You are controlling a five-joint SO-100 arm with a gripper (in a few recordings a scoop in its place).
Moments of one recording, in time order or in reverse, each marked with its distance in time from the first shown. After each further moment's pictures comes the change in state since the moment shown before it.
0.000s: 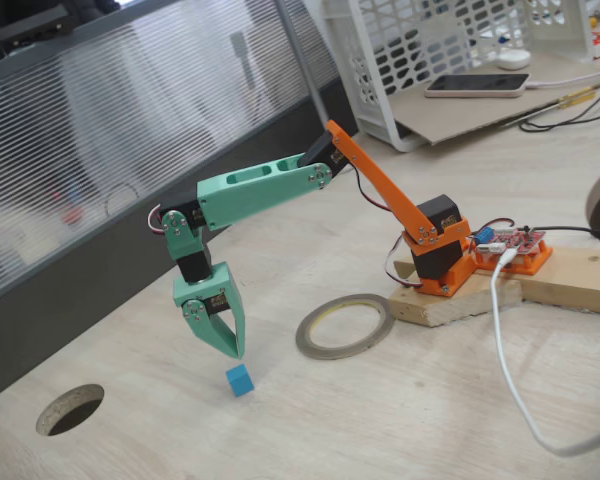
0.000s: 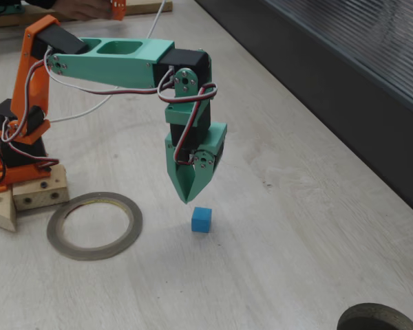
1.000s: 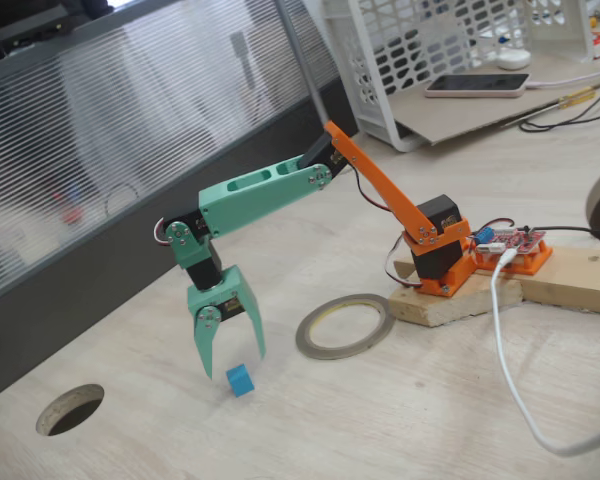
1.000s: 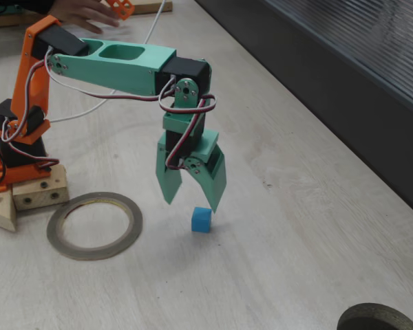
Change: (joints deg) arm 0.0 -0.4 4.4 8.3 0.0
